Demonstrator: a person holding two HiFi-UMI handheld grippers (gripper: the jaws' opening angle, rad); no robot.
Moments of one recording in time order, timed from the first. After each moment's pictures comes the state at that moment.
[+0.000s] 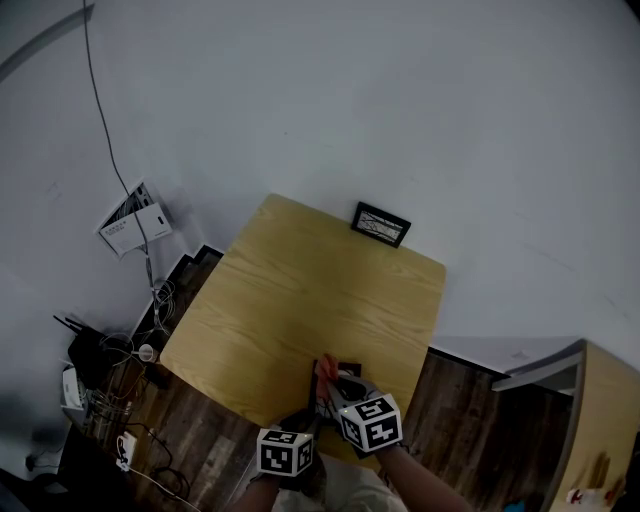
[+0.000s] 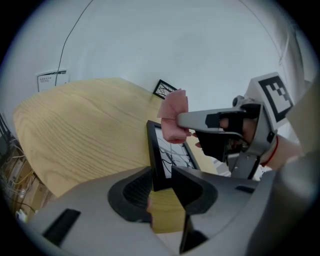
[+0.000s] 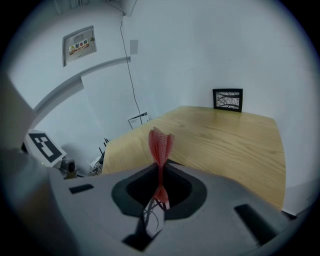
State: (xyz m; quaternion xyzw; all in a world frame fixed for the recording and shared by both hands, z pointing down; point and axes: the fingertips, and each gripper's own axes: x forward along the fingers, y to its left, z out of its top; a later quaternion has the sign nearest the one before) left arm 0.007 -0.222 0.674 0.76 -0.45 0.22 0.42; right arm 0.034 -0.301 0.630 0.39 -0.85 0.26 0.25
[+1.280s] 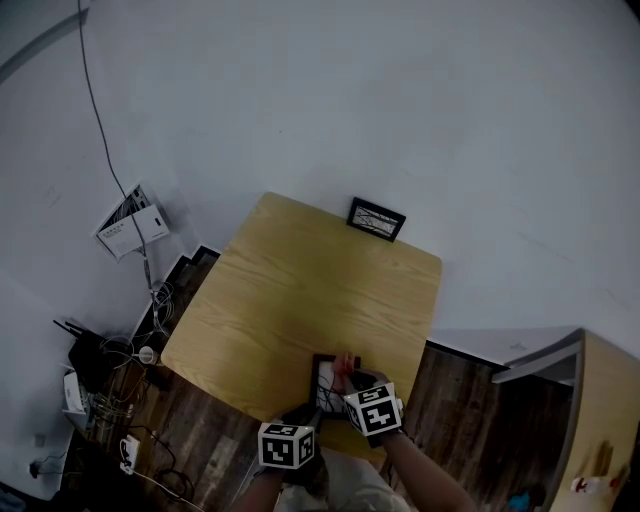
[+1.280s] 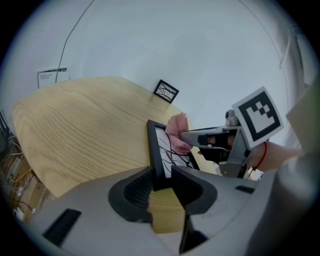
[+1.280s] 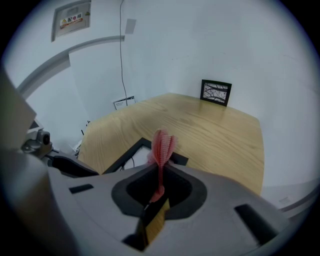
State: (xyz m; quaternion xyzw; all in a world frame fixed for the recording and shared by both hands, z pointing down) left arm 0.006 -0.222 0.675 0.76 -0.45 0.21 0.43; right arm 0.077 -0.304 0.669 0.44 -0.79 0.24 0.36
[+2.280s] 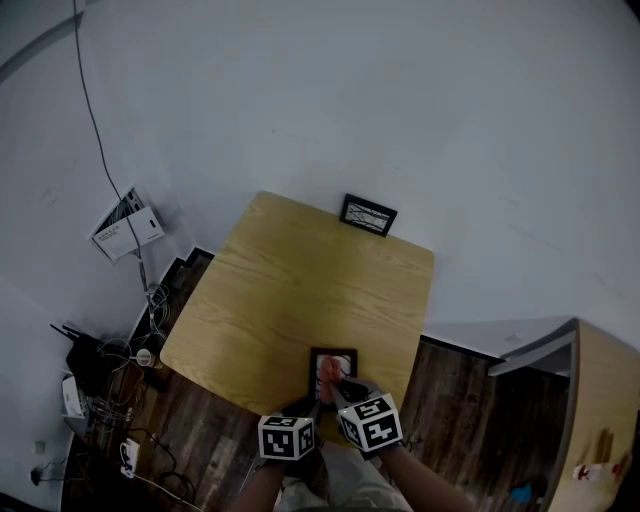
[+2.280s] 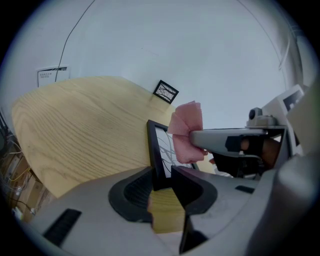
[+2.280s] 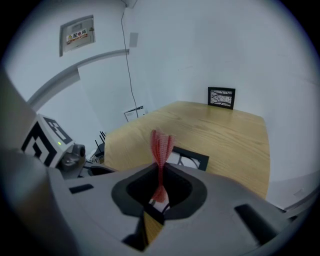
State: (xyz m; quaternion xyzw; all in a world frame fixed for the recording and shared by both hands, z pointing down) left arm 0.006 -0.221 0.674 0.76 -0.44 0.21 0.43; right arm 0.045 -0.262 0.631 0.41 -0.82 0.26 0.30
